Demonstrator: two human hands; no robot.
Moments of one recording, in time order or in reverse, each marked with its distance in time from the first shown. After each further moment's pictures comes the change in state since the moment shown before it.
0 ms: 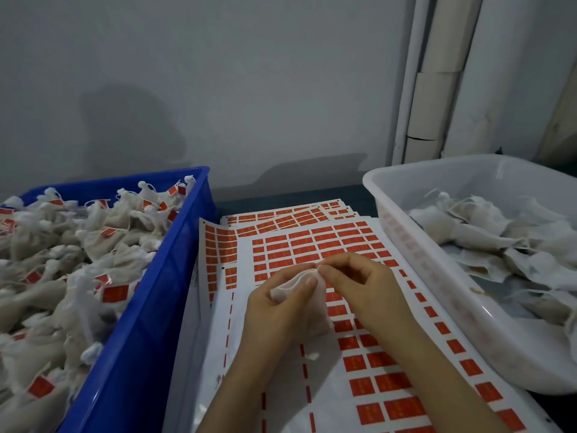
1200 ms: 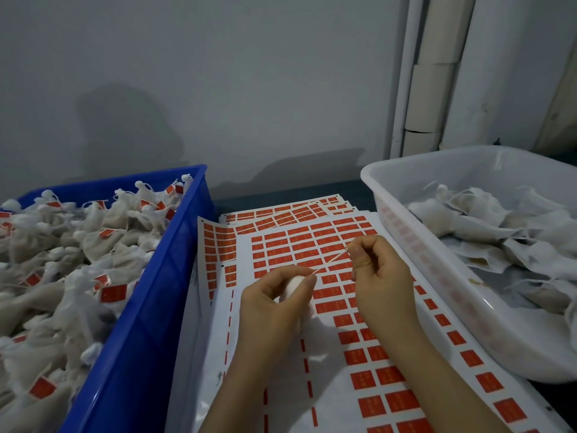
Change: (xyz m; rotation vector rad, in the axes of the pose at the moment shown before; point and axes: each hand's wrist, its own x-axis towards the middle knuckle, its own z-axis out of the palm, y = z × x) left_hand -0.006 0.006 -0.002 0.113 0.084 0.085; right_hand -0.005 -0.004 0.003 -0.024 0.346 0.035
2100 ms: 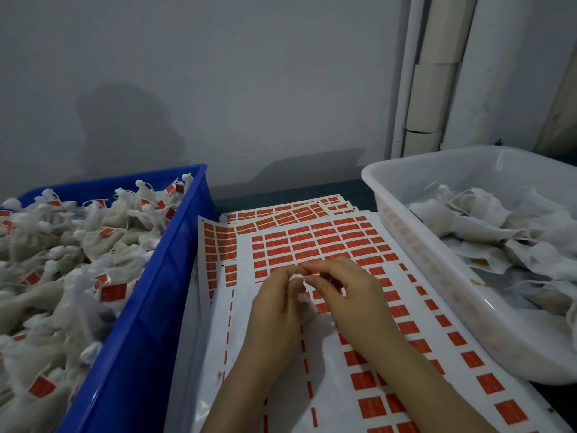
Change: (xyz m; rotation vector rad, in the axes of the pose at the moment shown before) left_hand 0.000 -0.007 0.000 0.228 -0.148 0.150; right_hand -0.012 0.009 0.017 -0.222 -0.299 -0.194
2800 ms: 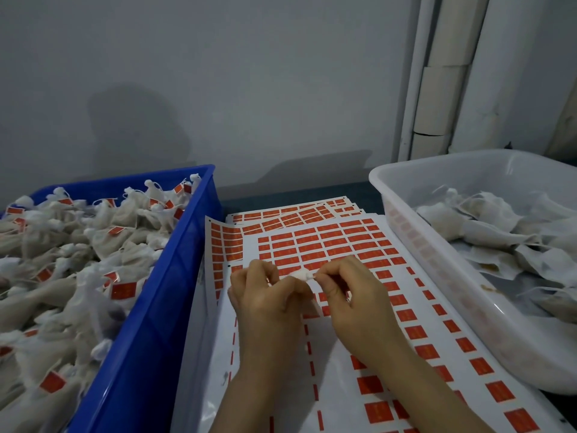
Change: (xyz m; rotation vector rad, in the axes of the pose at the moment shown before) left_hand 0.000 -0.007 -0.004 0.456 0.394 0.288; right_hand -0.006 -0.006 0.002 0.018 0.069 -0.078
